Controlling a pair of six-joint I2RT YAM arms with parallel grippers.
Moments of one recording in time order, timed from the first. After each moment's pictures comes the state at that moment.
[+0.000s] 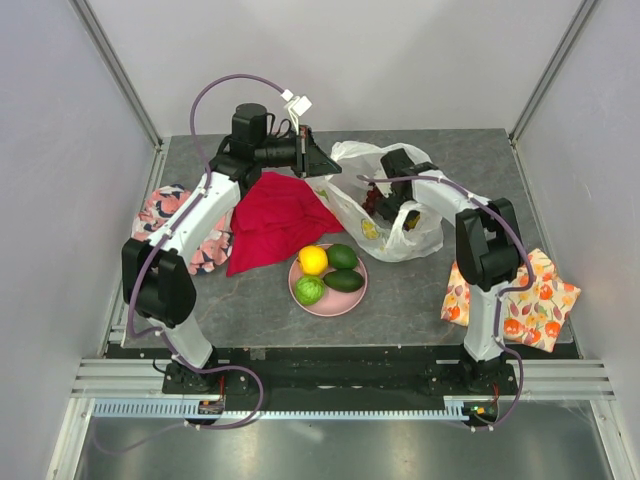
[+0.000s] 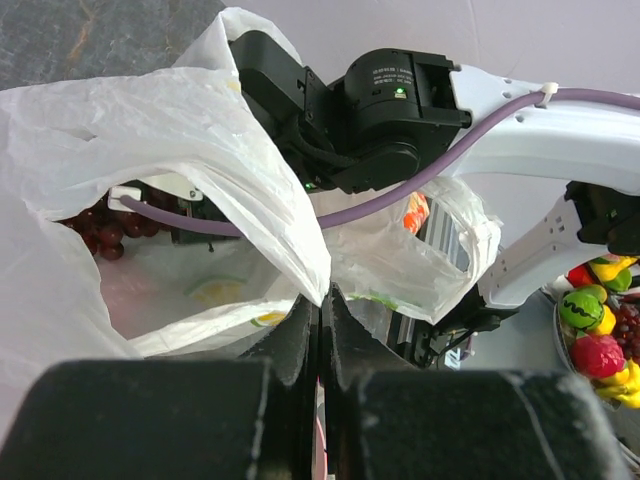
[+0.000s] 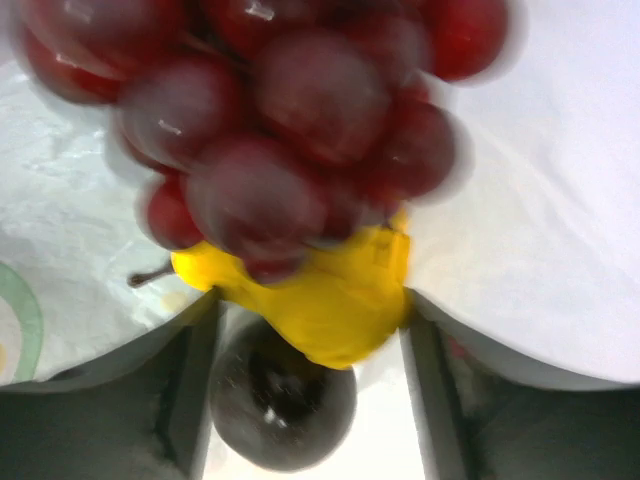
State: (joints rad) left arm -0.38 1.72 1.57 -0.13 0.93 -0.39; right arm 0.34 2.05 1.56 -0.76 0.26 -0.45
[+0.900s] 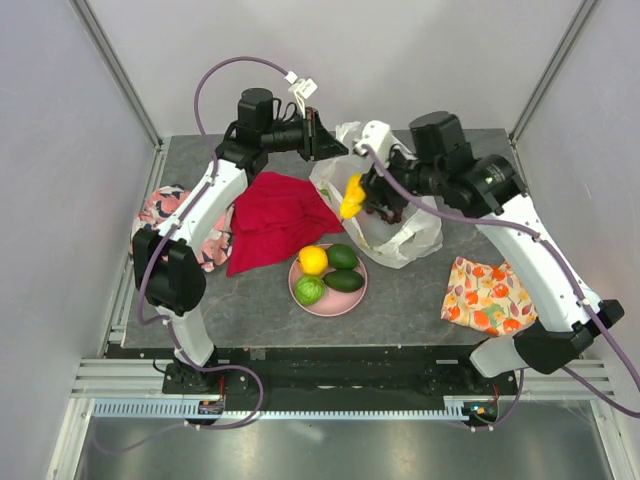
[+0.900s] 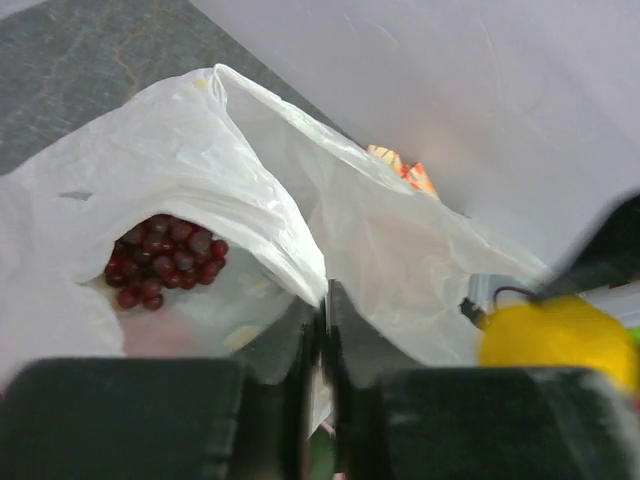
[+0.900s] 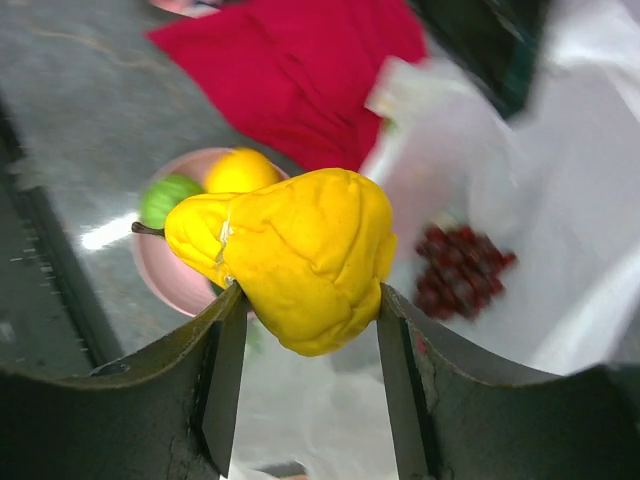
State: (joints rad) left arm -0.39 1.82 1.74 -0.13 0.87 -0.38; right arm 0.55 1.45 1.83 -1.01 -0.31 -0.40
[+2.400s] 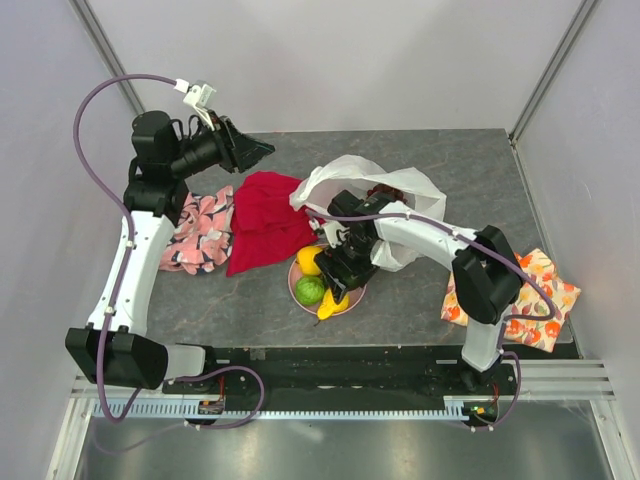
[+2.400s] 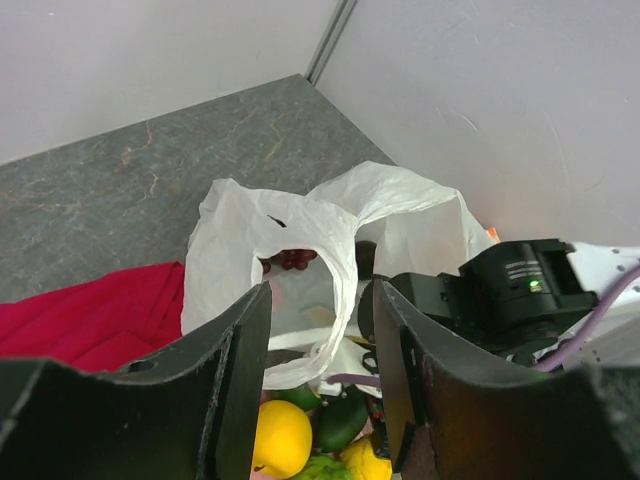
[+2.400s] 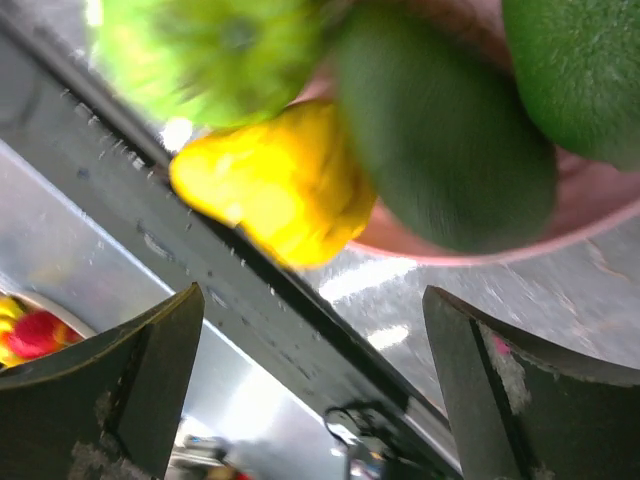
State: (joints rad) left arm -0.09 1.31 1.41 -0.19 0.81 -0.34; right arm 0.75 1.87 1.43 -1.02 -0.41 0.08
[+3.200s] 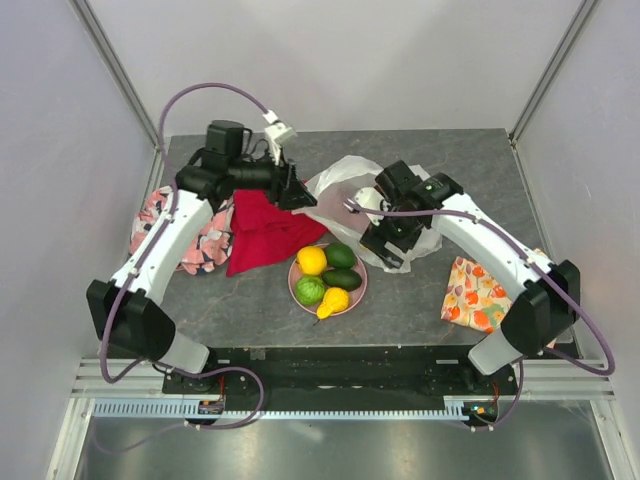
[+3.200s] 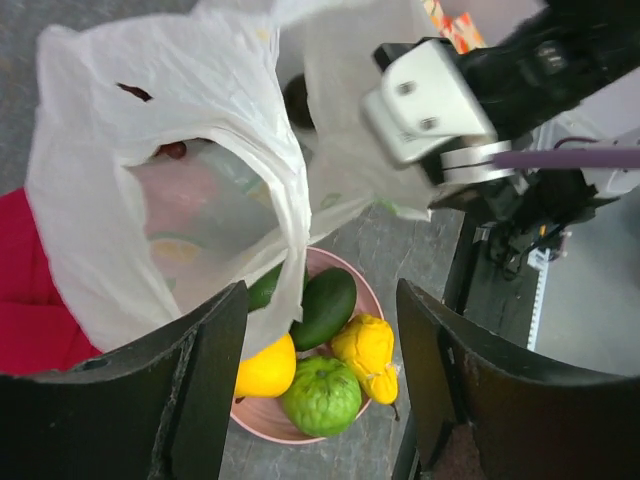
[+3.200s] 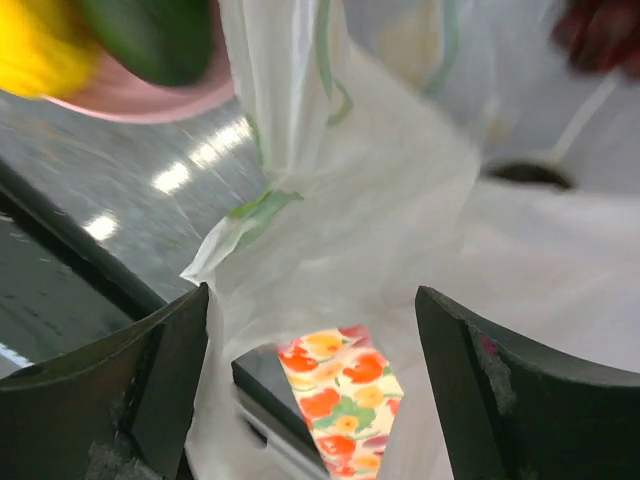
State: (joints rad) left arm -0.31 1.48 1.47 -0.56 0.89 0.09; right arm 0.58 1.54 1.50 -1.16 -0.11 -0.42
